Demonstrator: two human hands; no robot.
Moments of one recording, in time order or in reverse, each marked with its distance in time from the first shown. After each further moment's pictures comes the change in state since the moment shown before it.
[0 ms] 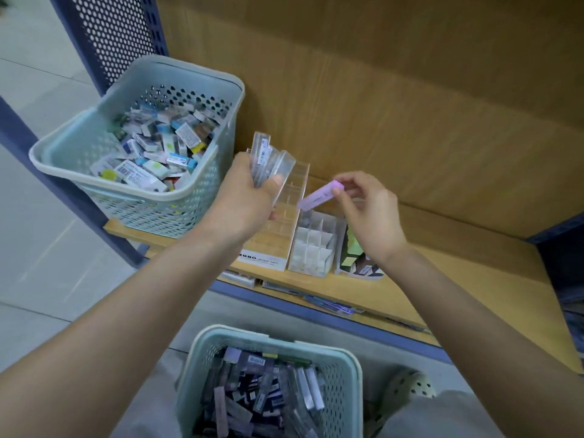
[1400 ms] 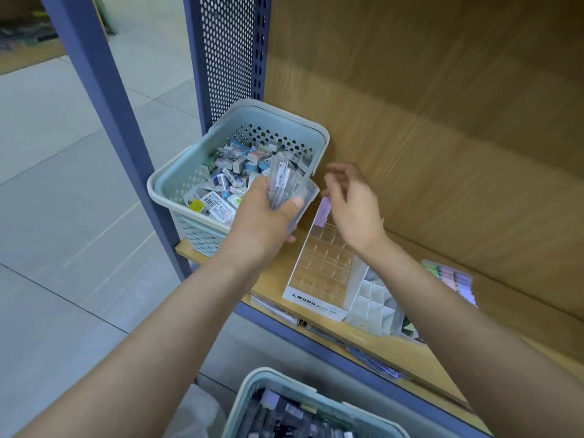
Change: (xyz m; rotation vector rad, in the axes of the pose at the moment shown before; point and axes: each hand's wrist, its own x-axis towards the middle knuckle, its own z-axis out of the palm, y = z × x) left_hand 0.020 0.000 -0.086 -0.113 0.160 -0.012; right_hand 0.081 -0.086 0.106 0.084 -0.093 -0.061
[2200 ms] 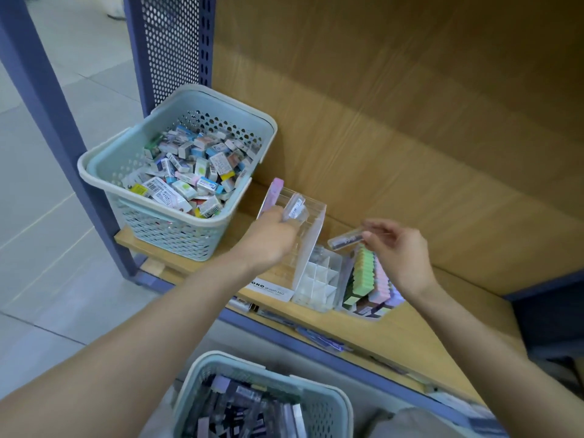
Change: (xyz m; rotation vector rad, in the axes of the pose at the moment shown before) left_hand -0.014 -0.019 0.062 0.254 -0.344 -0.171; right_hand -0.084 0.056 -0.125 -0.155 0.030 0.250
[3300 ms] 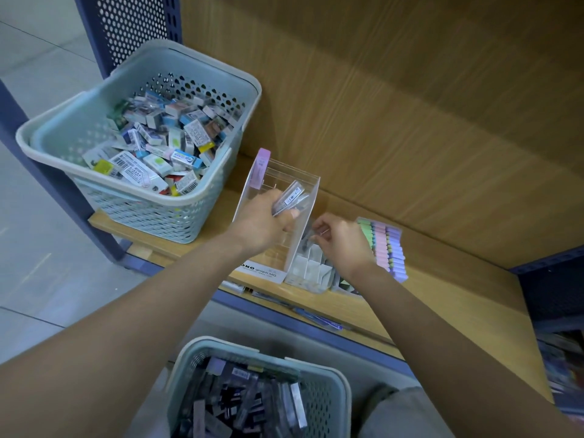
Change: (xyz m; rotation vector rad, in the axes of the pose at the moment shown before) left_hand 0.031 -0.025 0.017 0.173 -0.049 0.110; right_hand 0.016 0.044 0.077 -0.327 -0.273 -0.106
